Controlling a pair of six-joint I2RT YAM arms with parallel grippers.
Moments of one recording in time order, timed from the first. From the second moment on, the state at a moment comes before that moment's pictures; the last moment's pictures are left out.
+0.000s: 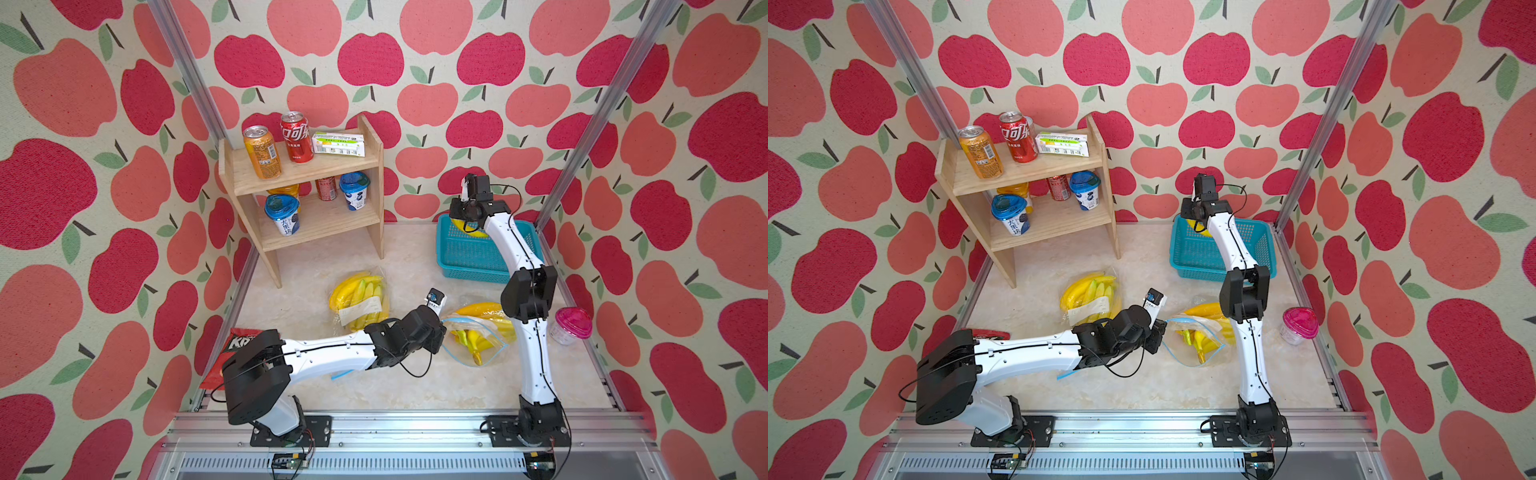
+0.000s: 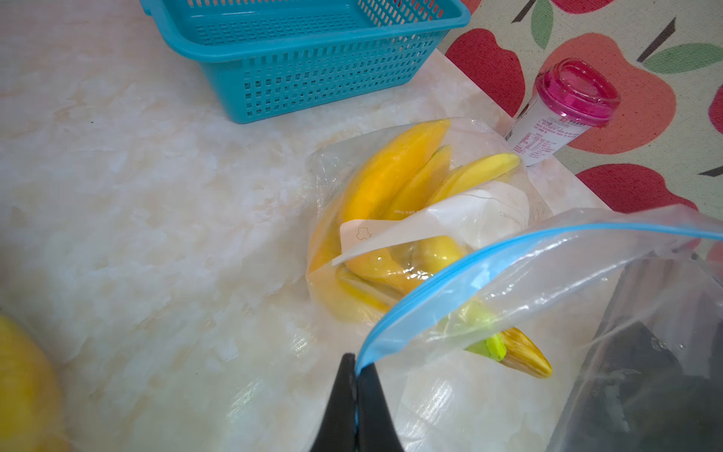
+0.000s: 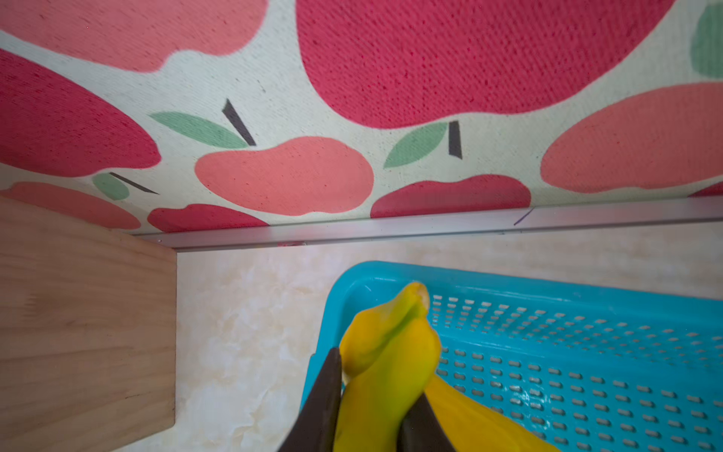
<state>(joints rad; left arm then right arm) -1.13 1.55 0.97 -0.03 -0.20 -0.43 0.28 2.45 2.48 -0.74 -0.02 0.27</state>
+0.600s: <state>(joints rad) -1.12 1.55 0.97 -0.03 -0.19 -0.42 0.28 2.43 2.36 -0.87 -0.07 0.31</state>
